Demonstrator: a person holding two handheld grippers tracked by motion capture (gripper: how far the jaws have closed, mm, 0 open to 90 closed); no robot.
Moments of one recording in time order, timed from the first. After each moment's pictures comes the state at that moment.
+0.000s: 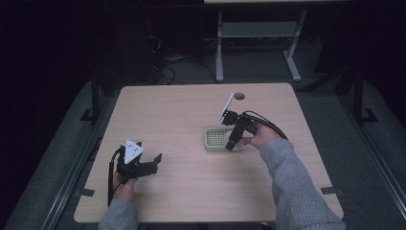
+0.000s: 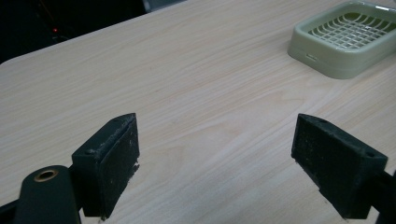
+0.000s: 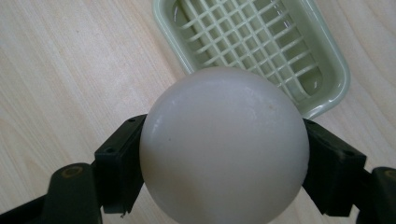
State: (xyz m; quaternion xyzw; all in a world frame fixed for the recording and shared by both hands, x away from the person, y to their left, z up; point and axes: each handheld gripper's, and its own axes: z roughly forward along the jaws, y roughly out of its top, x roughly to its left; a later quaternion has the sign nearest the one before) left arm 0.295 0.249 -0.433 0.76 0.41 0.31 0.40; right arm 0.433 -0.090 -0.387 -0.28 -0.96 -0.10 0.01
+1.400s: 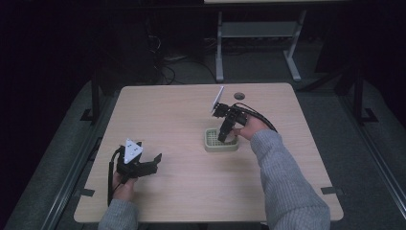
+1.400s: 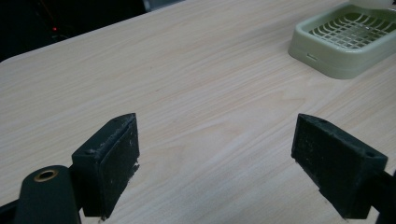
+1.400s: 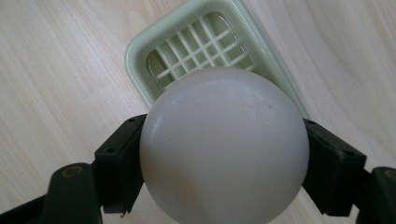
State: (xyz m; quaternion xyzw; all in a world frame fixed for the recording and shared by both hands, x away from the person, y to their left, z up) left arm 0.295 0.250 -0.433 0.76 0.41 0.31 0.40; right arm 0.465 -0.064 -0.387 -0.28 -0.96 -0.09 0.01
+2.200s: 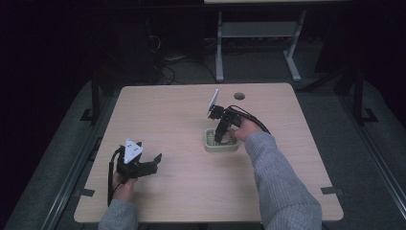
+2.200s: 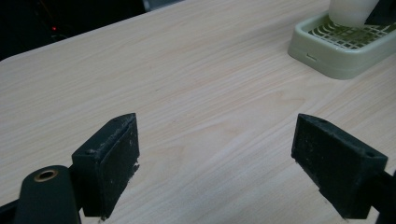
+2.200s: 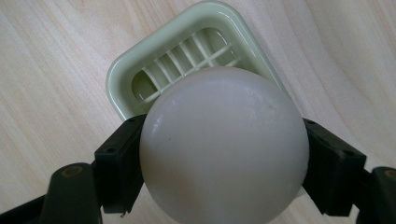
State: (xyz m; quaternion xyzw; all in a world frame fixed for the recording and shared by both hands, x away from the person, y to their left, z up) left arm 0.296 0.250 -0.433 0.76 0.41 0.31 0.40; right arm 0.472 -0.051 -0.404 -0.28 -0.96 -0.08 0.00
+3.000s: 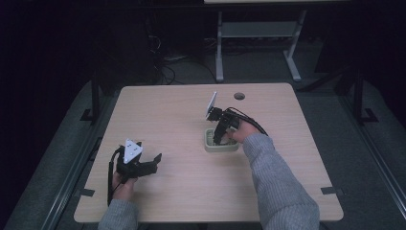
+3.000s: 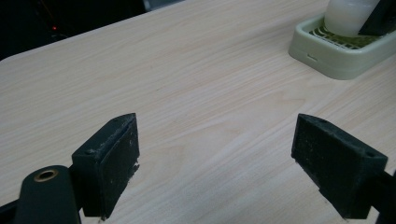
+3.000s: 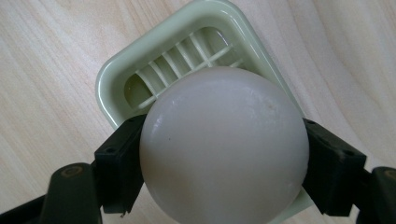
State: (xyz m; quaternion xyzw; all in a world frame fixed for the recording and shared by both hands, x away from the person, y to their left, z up) left arm 0.295 0.250 -0.433 0.76 0.41 0.30 0.40; right arm 0.472 -0.046 -0.412 -0.28 -0.96 -0.07 -0.01
